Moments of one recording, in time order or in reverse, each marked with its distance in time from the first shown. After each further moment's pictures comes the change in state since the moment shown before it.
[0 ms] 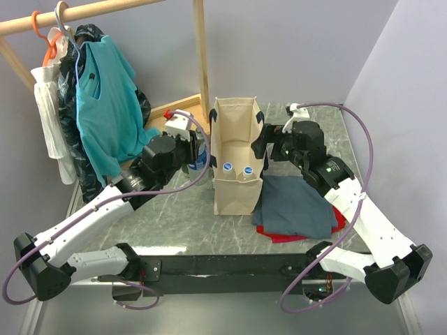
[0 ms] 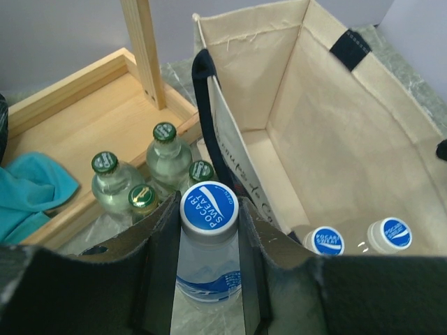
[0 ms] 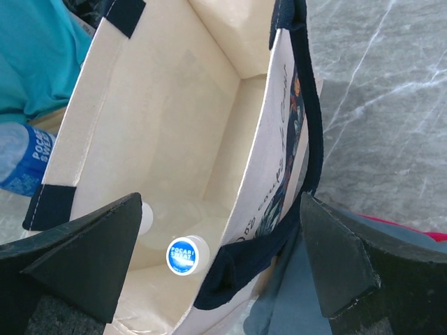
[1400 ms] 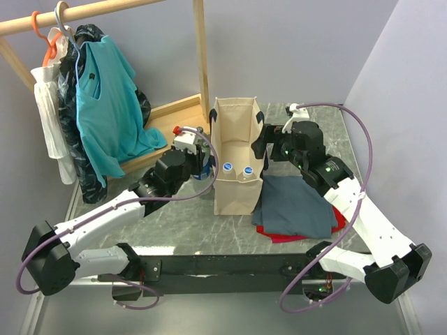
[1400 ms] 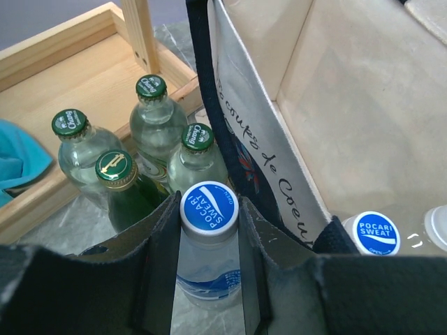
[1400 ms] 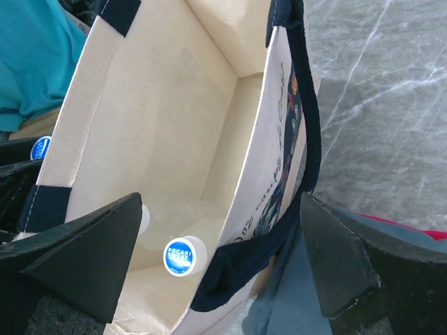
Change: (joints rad) left arm 0.000 0.041 -0.256 0.259 -0.009 -0.024; right arm 0.000 0.002 -0.004 0.000 0.011 0.000
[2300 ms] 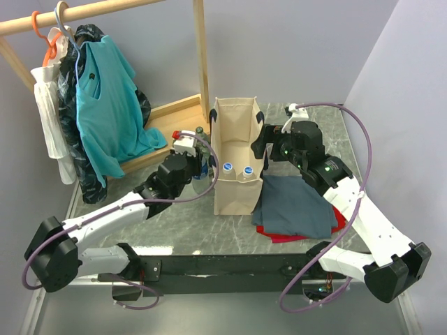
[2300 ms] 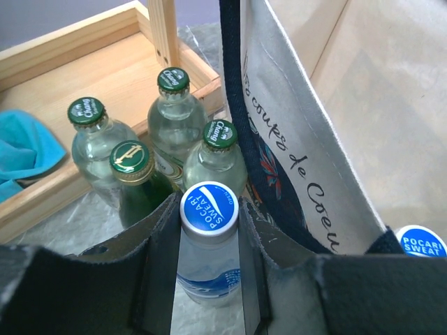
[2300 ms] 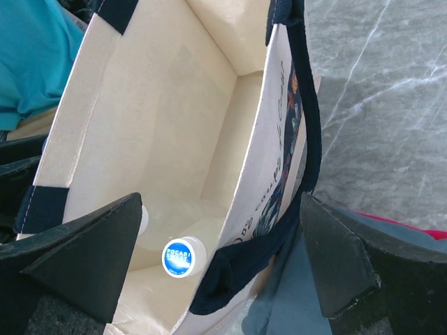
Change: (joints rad) left arm 0.000 0.026 -0.085 0.129 -0.078 -0.002; right arm 0.000 0.009 0.000 0.000 -0.002 0.000
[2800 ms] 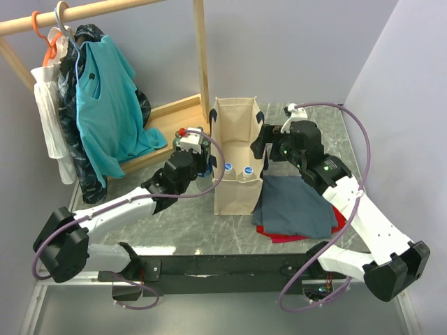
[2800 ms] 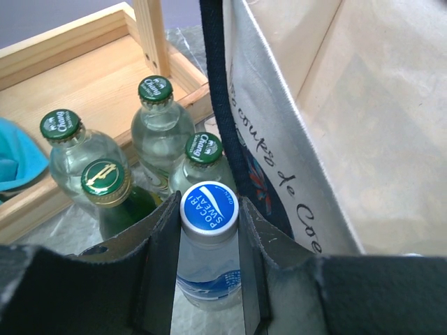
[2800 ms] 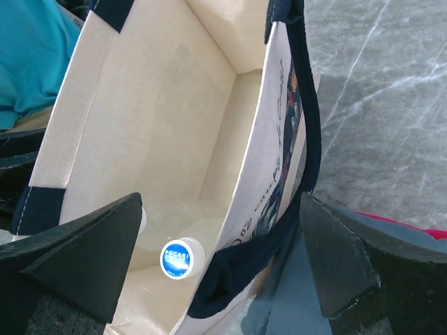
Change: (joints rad) left arm 0.000 0.096 0.034 0.063 0.012 0.002; right arm 0.000 0.008 0.000 0.000 0.000 -0.001
